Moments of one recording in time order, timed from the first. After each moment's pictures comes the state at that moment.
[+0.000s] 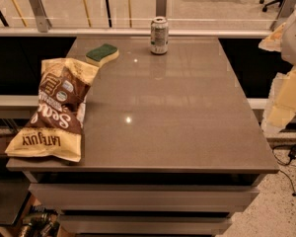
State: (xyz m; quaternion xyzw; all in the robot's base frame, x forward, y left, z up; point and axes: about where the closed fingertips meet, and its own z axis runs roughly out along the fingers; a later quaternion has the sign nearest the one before) arm 0.438 -0.215 0.984 -0.60 0.78 -0.04 0.17
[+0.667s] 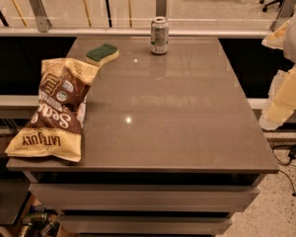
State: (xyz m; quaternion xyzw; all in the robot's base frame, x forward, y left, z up) arm 0.445 -0.218 0.986 -0.59 0.79 -0.04 0.19
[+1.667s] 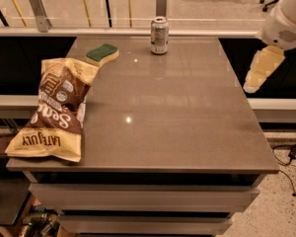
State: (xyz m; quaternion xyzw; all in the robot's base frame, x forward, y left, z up) arm 0.590 -0.273 0.933 -0.54 0.82 -0.05 0.18
